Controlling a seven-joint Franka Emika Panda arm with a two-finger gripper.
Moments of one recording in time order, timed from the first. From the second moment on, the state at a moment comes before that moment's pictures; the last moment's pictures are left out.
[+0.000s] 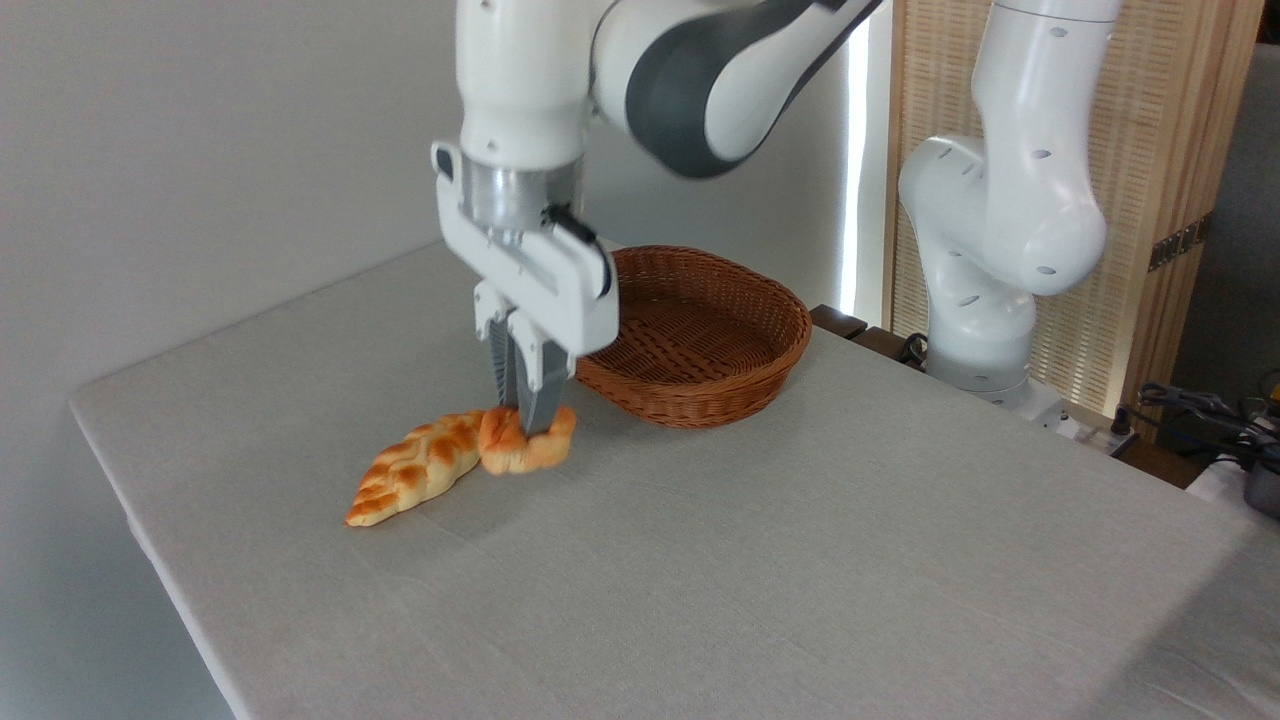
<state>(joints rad) -0.37 -0.18 0.22 -2.17 -0.12 2.14 0.71</state>
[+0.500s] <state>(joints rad) -0.38 -0.09 0.22 -2.15 -0.12 2.17 0.71</state>
